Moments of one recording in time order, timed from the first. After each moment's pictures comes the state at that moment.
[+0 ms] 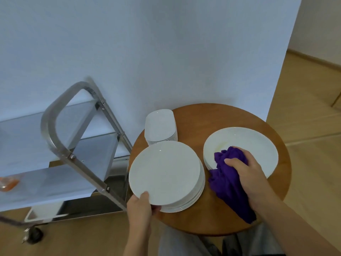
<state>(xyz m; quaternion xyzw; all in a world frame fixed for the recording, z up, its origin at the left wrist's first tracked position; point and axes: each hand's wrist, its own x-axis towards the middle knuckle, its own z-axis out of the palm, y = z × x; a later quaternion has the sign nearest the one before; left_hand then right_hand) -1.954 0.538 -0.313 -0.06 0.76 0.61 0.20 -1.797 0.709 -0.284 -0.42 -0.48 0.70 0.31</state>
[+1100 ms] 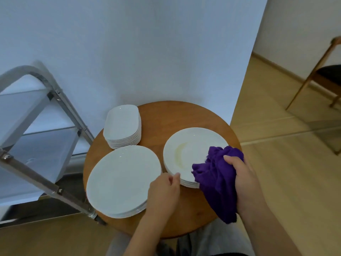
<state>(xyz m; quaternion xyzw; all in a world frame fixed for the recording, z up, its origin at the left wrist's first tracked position) -1.862 0.657 -0.310 0.29 0.89 0.30 0.21 -1.731 0.753 -0.288 -0.41 -0.35 0.74 0.39</state>
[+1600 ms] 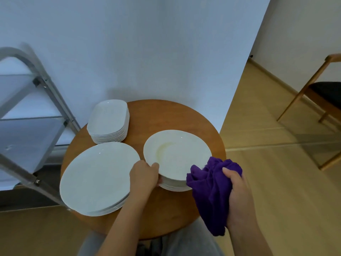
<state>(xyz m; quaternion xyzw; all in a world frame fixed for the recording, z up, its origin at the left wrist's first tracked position) -1.881 0.700 -0.324 0.19 0.88 0.39 0.19 -1.694 0.770 -0.297 -0.45 -0.34 0.73 0.39</state>
